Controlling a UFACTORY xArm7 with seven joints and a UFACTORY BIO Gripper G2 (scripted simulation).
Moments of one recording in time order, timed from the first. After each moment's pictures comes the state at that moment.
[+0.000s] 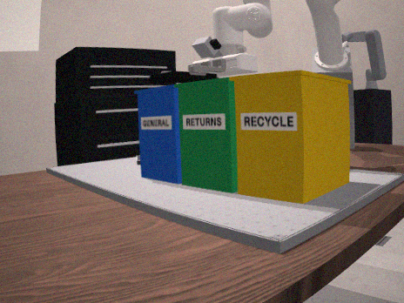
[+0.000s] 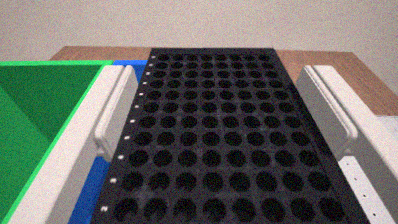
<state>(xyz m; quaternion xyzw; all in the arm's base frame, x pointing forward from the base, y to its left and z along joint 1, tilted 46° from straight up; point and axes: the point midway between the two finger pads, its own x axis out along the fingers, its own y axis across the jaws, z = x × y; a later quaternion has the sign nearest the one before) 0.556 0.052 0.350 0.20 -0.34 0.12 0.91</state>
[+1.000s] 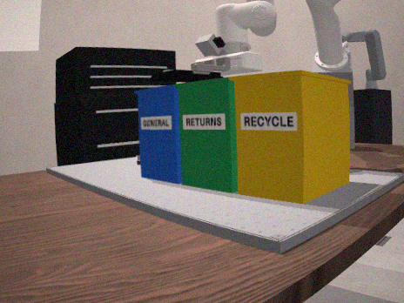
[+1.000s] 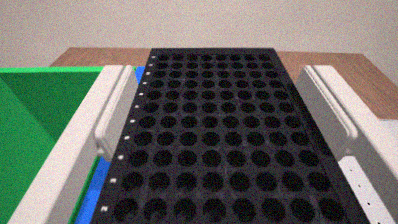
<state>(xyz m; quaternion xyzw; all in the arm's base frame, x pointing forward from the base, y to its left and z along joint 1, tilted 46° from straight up) 0.558 0.075 0.365 0.20 -0.34 0.12 0.91</state>
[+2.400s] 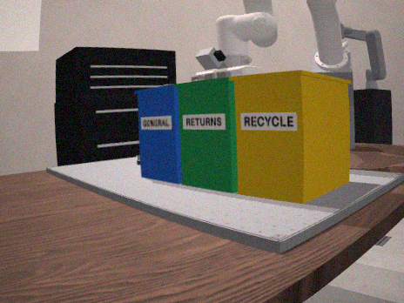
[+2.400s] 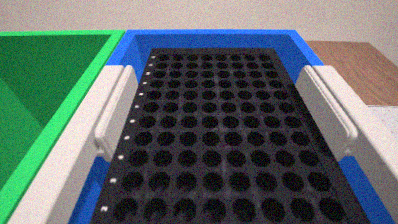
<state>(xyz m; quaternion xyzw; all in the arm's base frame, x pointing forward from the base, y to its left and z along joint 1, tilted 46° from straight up) 0.576 0.088 0.342 0.20 -0.34 0.12 0.91</state>
